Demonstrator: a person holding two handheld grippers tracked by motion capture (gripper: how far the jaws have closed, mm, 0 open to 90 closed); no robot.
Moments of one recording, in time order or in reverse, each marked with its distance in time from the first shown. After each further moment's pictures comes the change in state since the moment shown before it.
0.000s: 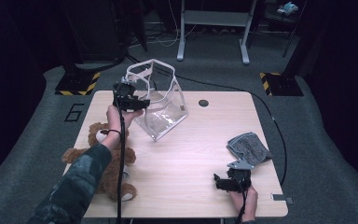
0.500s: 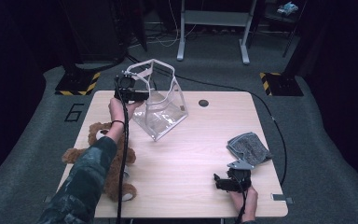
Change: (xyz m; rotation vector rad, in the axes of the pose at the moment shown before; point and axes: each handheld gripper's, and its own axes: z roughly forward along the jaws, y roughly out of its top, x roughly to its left) left arm 0.014 0.013 0.034 0.037 0.069 -0.060; right arm 0.000 0.000 0.000 0.001 0.001 0.001
